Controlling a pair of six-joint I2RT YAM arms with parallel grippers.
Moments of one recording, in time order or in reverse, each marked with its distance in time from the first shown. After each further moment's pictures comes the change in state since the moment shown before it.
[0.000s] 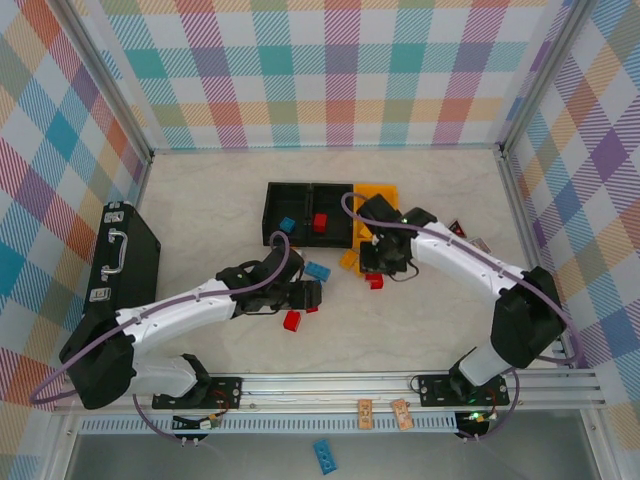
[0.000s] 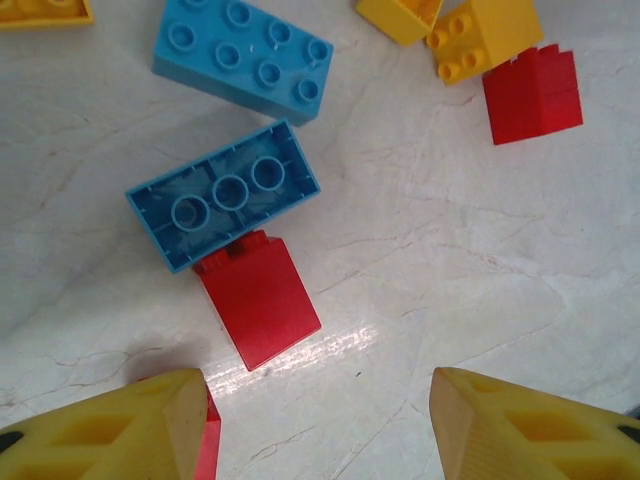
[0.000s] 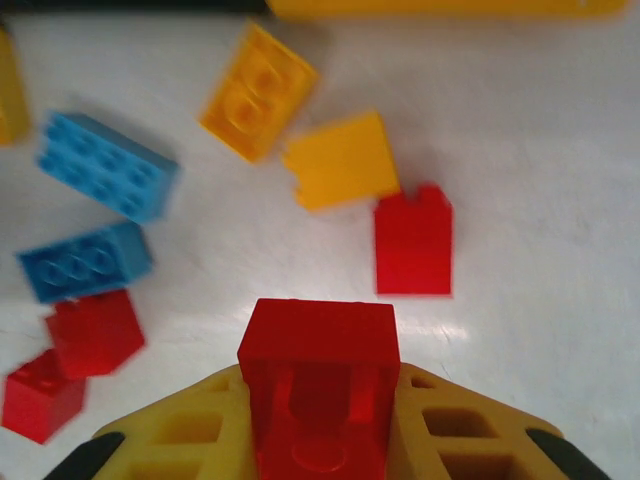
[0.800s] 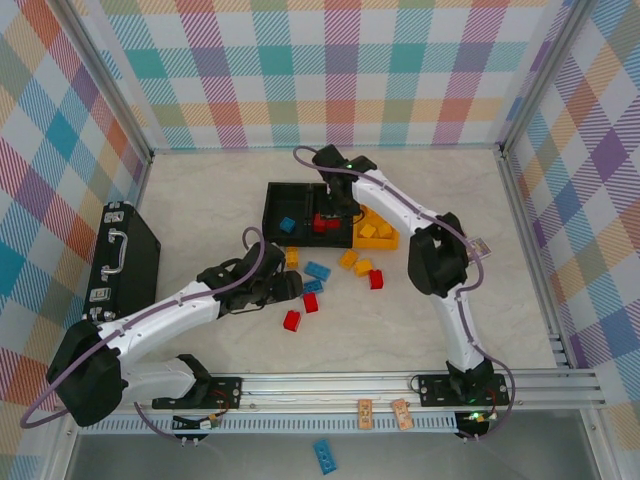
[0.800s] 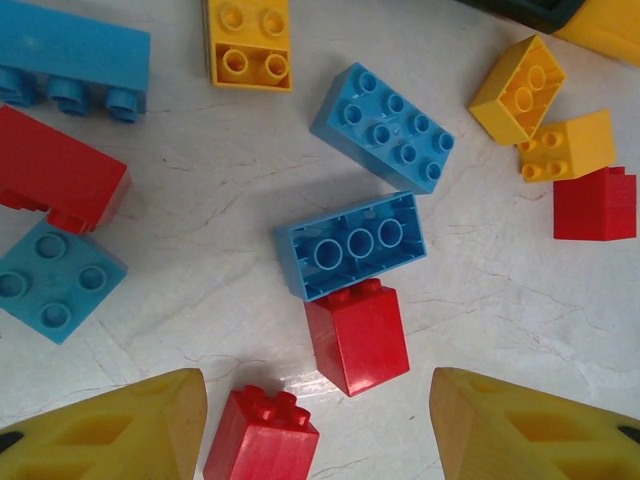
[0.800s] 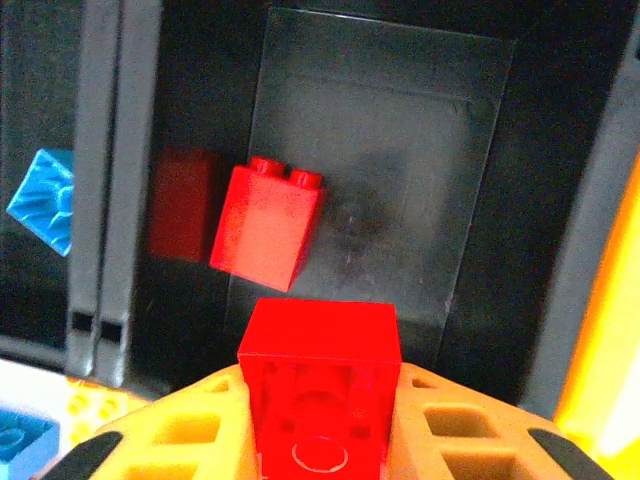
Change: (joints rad) left arm 0.111 -0.089 -0.045 -0.054 -0.052 -0.082; right arm -0.035 0.700 0.832 -0.101 0.052 -0.155
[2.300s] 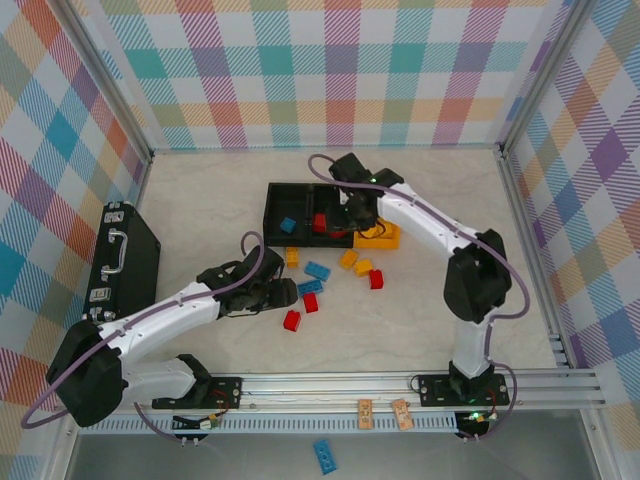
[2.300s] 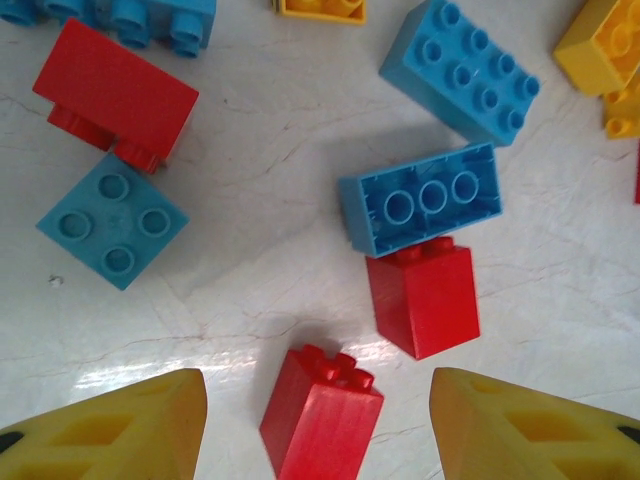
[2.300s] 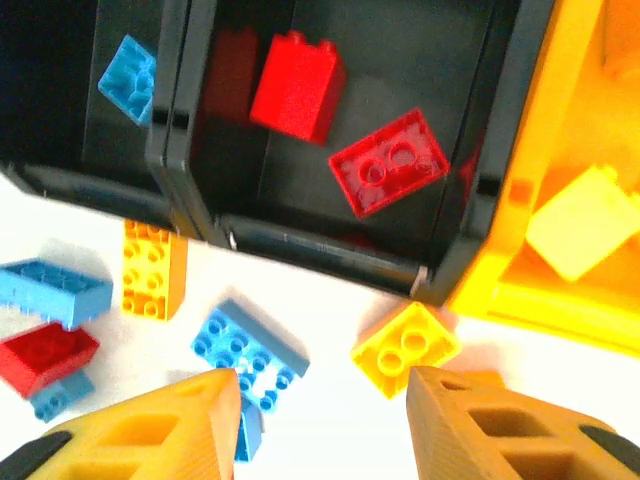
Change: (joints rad) left arm 0.006 0.006 -0.005 -0.098 0.005 0.024; right arm 0.010 -0.394 -0.446 0.138 -0.083 -0.005
